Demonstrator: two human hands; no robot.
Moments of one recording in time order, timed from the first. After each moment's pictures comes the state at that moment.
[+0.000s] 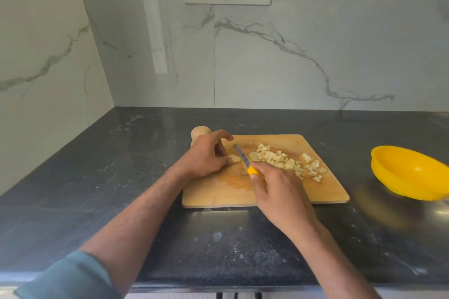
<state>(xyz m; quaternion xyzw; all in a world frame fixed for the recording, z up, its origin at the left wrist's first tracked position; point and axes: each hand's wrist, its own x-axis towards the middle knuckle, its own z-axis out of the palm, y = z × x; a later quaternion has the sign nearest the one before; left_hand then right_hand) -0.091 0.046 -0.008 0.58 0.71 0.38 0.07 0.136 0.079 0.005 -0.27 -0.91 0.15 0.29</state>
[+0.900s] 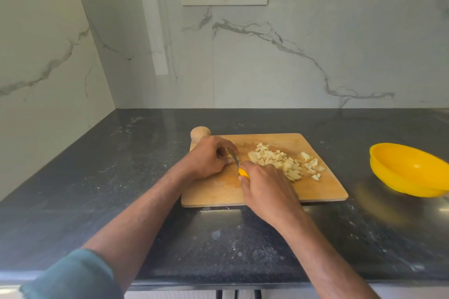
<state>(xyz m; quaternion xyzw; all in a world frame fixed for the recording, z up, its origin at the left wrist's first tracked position) -0.082 0.048 -0.004 0.61 0.72 0.33 0.06 0.120 0.077 0.006 -0.26 -0.93 0.09 0.26</state>
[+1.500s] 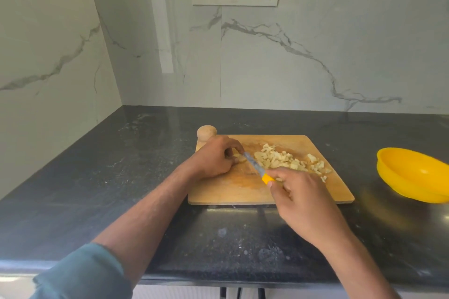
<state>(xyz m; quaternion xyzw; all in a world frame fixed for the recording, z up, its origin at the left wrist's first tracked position) -0.077 0.045 0.001 0.62 0.73 0.30 0.05 0.169 0.073 0.017 -0.27 -0.90 0.19 0.28</state>
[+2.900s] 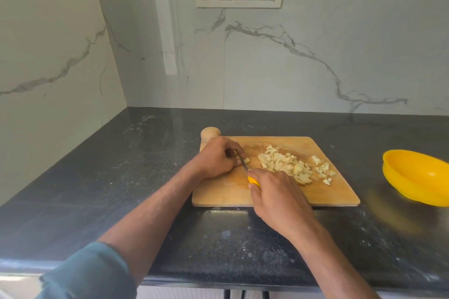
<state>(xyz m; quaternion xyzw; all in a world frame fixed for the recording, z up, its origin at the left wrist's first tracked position) -0.085 0.047 -0.005 0.58 0.73 0.35 0.09 0.125 0.069 0.002 -0.24 -0.93 0.11 0.25</state>
